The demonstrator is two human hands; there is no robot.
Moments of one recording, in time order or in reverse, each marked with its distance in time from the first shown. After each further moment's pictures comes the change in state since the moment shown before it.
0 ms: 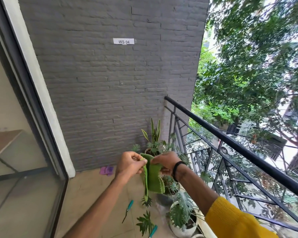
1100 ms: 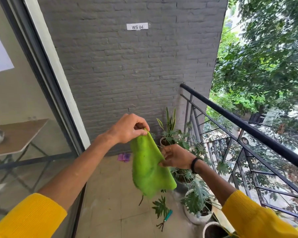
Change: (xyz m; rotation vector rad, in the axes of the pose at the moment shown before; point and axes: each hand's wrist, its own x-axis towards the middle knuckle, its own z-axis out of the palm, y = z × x) left_hand 0.016 0.074 -0.099 0.675 -0.228 0.662; right_hand 0.022 0.033 -0.003 -0.498 -0.406 -0.593
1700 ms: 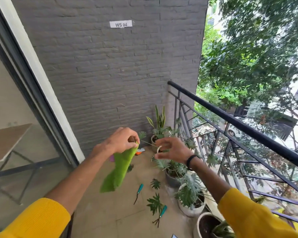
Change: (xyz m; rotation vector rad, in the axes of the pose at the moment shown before) left_hand 0.001 -0.017 0.047 0.127 -0.180 -0.110; right_hand -0.021 0.000 -0.011 0.068 0.256 0.118
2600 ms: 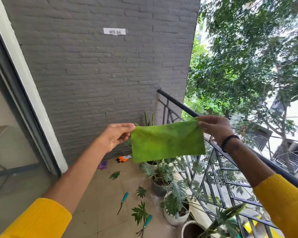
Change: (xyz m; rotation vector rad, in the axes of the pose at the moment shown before) left_hand 0.026 0.019 -0.005 -1.390 0.160 -0.434; right_hand -0.033 -0.002 -0.168 0.383 0.600 0.061
